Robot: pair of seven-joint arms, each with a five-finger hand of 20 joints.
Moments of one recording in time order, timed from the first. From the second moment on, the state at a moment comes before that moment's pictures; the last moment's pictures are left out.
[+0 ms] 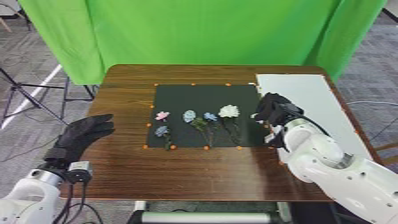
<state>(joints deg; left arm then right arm) 123.7 -57.5 -105.8 -113.3 55.5 -5.6 -0.2 -66.5 -36.5 37.8 -103.4 -107.4 13.8 31.6</state>
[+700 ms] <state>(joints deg) 123.7 -57.5 -106.0 -113.3 55.6 -6.3 -0.2 -66.5 -36.9 37.8 -104.4 -104.7 8.0 30.0</state>
